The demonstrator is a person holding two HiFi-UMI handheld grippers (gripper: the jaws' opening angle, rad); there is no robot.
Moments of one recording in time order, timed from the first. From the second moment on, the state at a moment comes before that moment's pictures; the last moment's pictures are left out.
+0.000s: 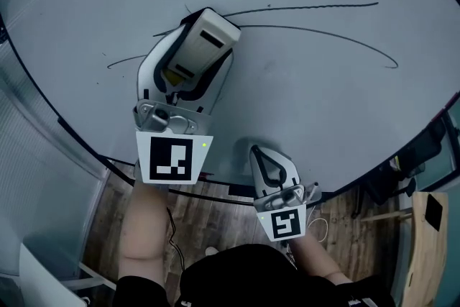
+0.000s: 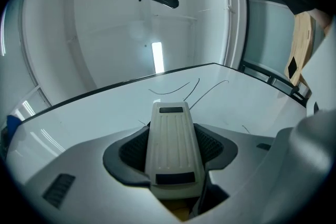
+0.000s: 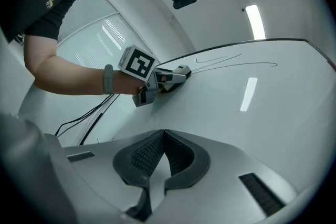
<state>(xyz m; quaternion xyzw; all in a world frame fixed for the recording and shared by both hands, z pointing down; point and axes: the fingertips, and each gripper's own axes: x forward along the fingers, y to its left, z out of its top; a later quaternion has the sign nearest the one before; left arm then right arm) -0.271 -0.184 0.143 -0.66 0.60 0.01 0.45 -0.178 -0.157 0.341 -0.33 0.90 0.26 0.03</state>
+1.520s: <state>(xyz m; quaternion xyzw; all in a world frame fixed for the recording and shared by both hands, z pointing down) -0.501 -0.153 0.229 -0.64 0.68 0.13 0.34 -0.268 -0.132 0.379 -0.28 0.92 0.28 -0.02</state>
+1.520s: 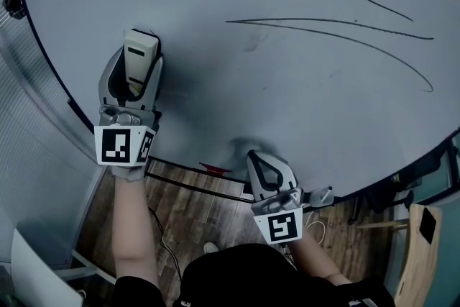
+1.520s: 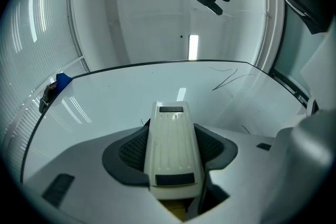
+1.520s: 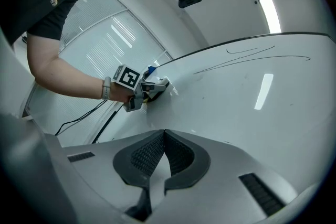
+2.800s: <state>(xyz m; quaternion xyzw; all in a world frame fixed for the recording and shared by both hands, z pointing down) -0.350 -0.174 0.143 -0.66 0.64 0.09 0.38 -0.159 -0.168 0.347 -0.31 0.92 0.23 0.05</state>
